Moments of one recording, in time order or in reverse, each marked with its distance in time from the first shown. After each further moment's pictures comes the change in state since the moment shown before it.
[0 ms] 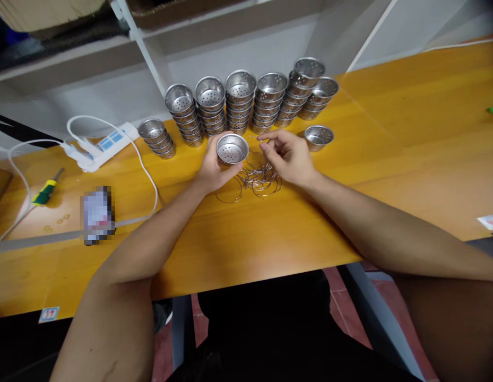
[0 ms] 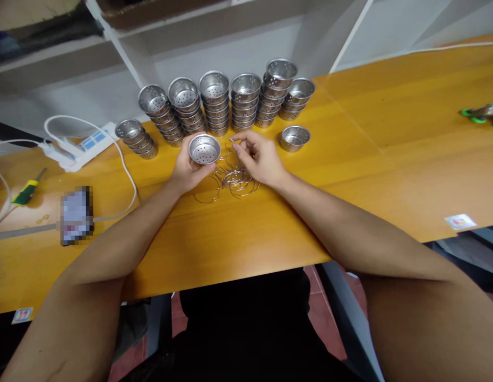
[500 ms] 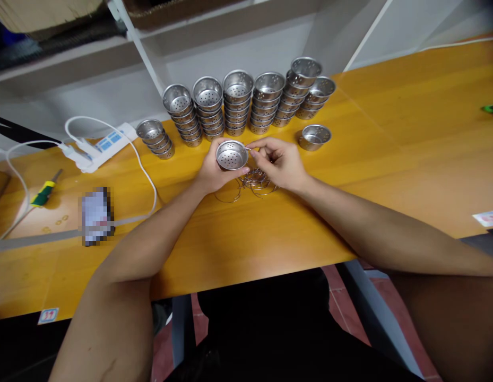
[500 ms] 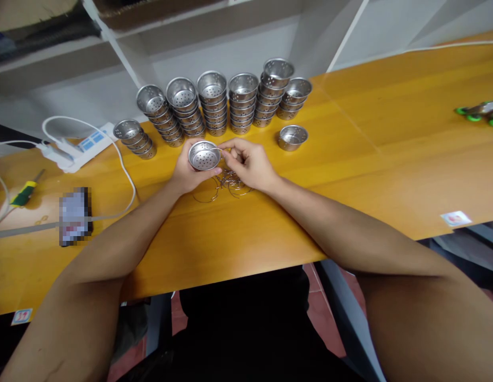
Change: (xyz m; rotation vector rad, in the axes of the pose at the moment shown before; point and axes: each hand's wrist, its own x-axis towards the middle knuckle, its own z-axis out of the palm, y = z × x) left_hand -0.005 -0.004 0.009 -0.070 -0.029 -0.008; right_hand -0.008 -0.035 0.022 0.016 -0.066 -0.009
